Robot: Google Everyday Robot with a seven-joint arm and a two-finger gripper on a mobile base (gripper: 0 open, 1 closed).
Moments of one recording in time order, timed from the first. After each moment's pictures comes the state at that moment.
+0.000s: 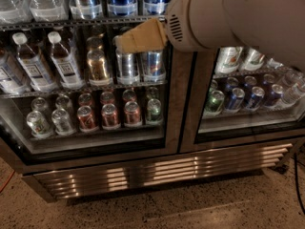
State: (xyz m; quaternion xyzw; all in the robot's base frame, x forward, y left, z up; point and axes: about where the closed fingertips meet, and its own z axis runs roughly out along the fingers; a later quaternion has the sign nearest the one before) arm 0.527 -0.023 1.036 -0.24 0.82 0.10 0.50
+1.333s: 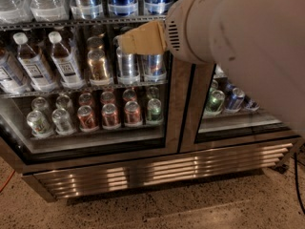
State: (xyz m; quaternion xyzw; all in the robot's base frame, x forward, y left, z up) arm 0.501 -0.039 1.048 -0.17 0.83 0.05 0.53
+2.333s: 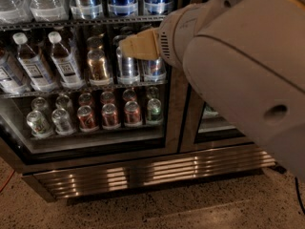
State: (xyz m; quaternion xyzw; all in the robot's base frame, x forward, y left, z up) arm 0.517 -0.041 1.032 -0.14 0.83 0.03 0.55
